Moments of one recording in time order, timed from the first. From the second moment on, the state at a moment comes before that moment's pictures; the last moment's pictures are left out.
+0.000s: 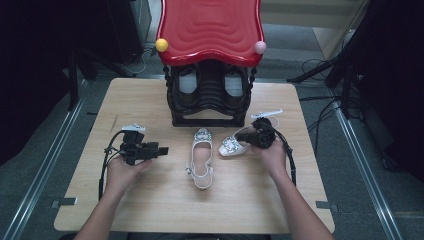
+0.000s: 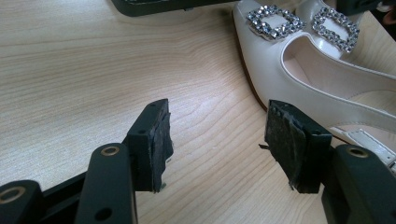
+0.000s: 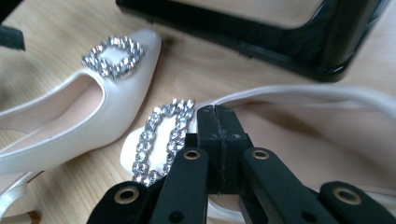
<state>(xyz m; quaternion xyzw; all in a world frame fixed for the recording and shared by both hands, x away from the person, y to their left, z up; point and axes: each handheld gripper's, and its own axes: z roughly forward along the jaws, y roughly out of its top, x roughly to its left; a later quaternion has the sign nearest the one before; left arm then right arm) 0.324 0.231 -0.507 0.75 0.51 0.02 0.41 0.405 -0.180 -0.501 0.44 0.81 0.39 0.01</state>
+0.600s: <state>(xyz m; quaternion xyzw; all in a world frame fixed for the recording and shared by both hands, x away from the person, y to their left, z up) 0.314 0.237 -0.506 0.76 0.51 0.03 0.41 0.417 -0.253 -0.464 0.48 0.77 0.41 0.10</state>
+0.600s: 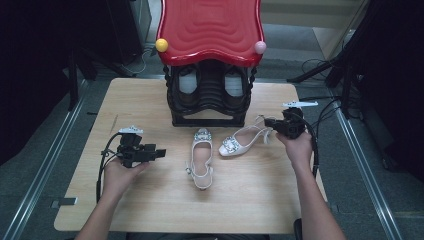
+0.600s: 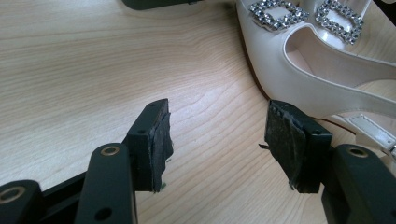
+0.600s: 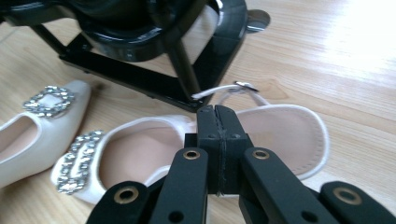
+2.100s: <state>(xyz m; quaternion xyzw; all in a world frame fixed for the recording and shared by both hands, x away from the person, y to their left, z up) 0.326 0.222 -0.504 0.76 0.50 0.03 0.41 0.386 -0.231 -0.490 0.45 0.82 0.36 0.03</state>
